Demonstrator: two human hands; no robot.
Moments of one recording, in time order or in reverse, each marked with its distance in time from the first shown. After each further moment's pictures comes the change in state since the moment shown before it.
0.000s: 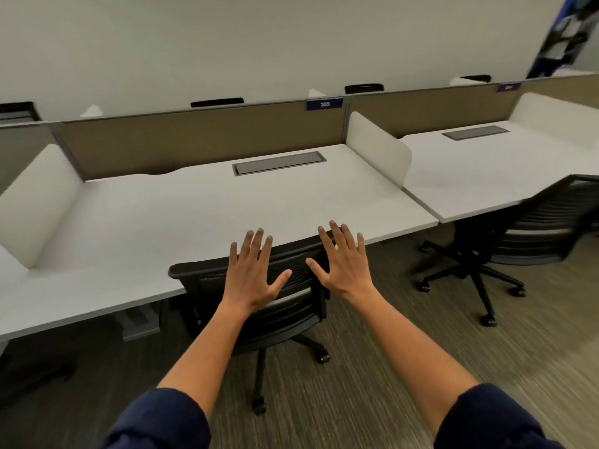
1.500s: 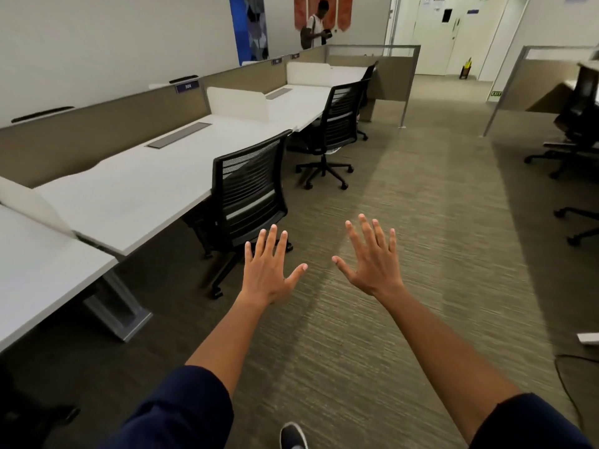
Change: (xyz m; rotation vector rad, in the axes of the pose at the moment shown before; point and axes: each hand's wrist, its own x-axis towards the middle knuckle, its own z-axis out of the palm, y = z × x) left_hand 0.037 0.827 0.079 -0.245 -0.168 0.769; right_hand -0.471 0.667 -0.191 -0.260 0.151 0.821
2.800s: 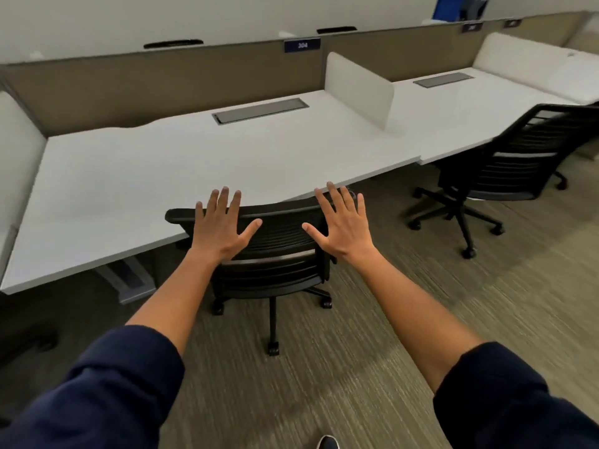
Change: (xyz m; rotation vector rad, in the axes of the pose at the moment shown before) left_hand 0.603 -0.210 0.080 0.202 0.045 -0.779; right_hand 0.773 0.043 0.262 0.146 -0.175 -0.728
